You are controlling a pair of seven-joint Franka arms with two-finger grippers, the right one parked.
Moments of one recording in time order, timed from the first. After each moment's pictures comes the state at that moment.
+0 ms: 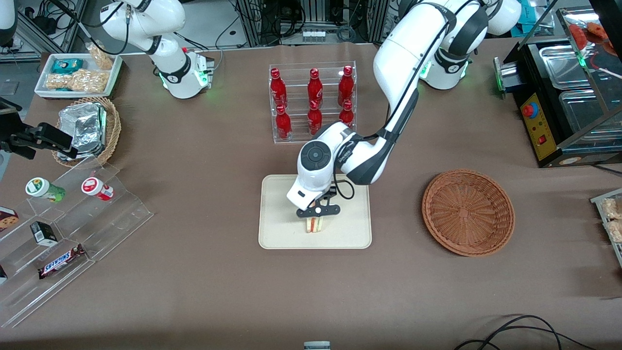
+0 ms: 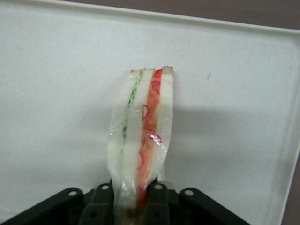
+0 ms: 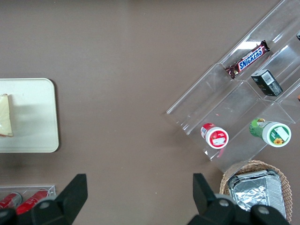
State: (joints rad) arm -0.73 0.85 -0.05 -1.29 0.00 2.16 -0.85
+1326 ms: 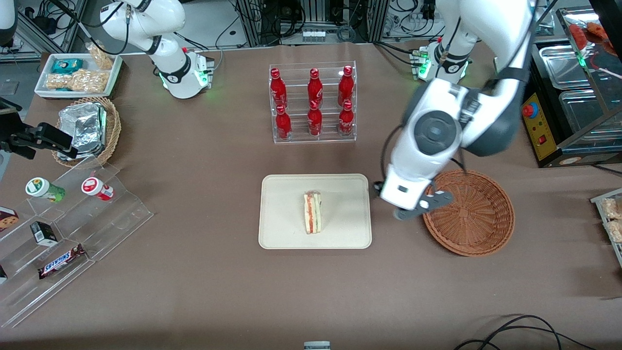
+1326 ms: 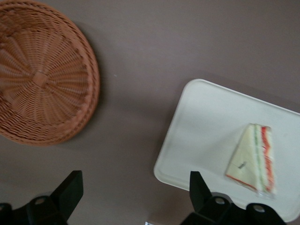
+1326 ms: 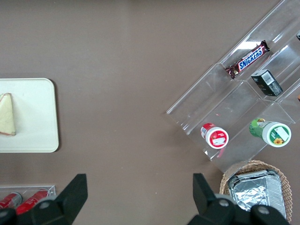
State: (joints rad) arm -0.43 0.40 -0.01 -1.45 0.00 1.76 -0.75
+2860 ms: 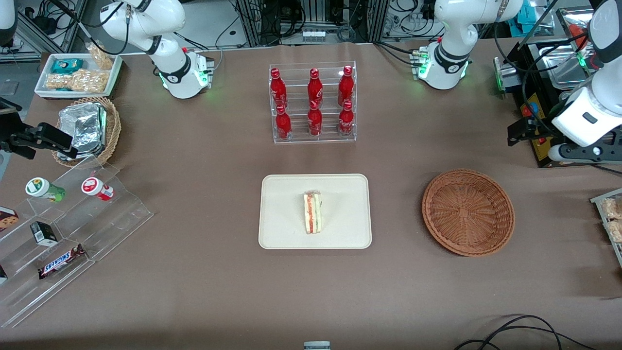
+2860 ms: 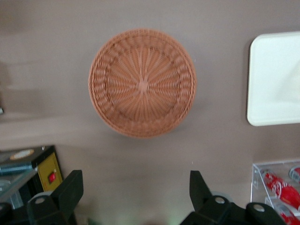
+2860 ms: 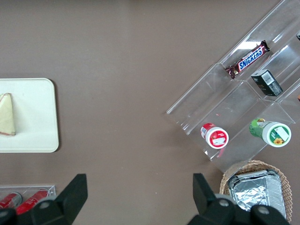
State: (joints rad) arm 0.01 -0.01 -0.06 -1.67 0.00 1.60 0.03
